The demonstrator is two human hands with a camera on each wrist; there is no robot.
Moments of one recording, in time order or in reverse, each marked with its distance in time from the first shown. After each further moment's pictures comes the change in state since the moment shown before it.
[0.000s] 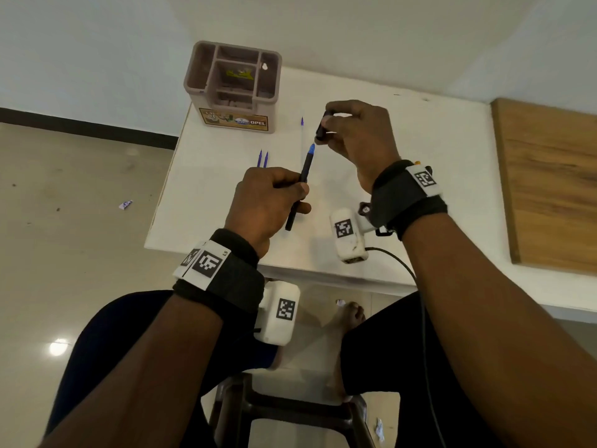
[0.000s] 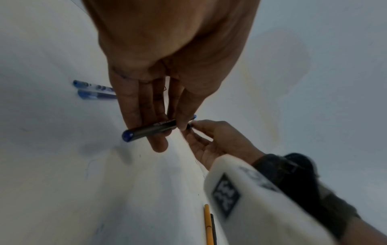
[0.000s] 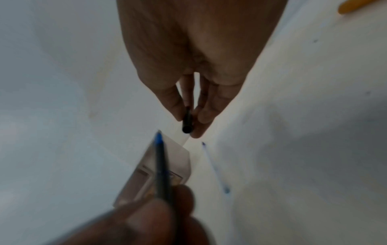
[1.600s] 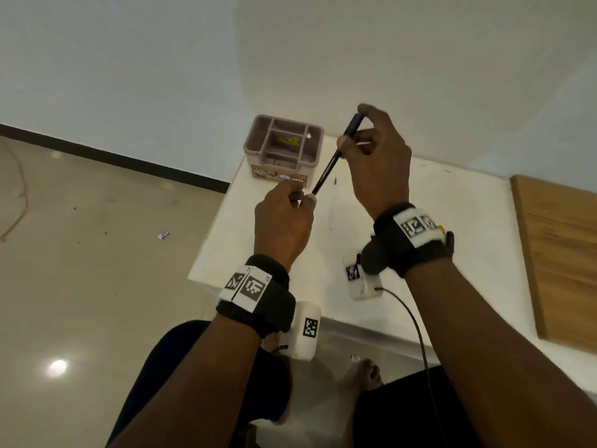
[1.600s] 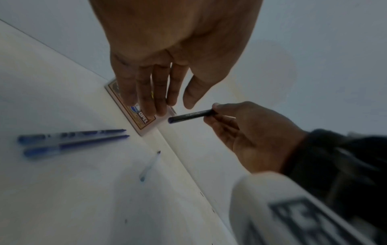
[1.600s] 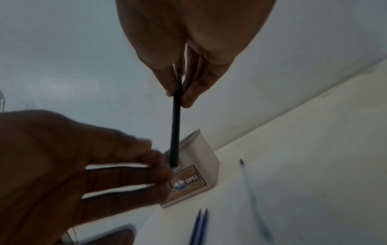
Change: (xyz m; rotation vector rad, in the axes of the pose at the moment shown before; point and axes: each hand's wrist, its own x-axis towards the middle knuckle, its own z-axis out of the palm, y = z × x) left_hand 0.007 0.035 -0.024 0.166 0.360 0.170; right_hand -0.009 -0.061 0.036 -0.215 0.117 -0.495
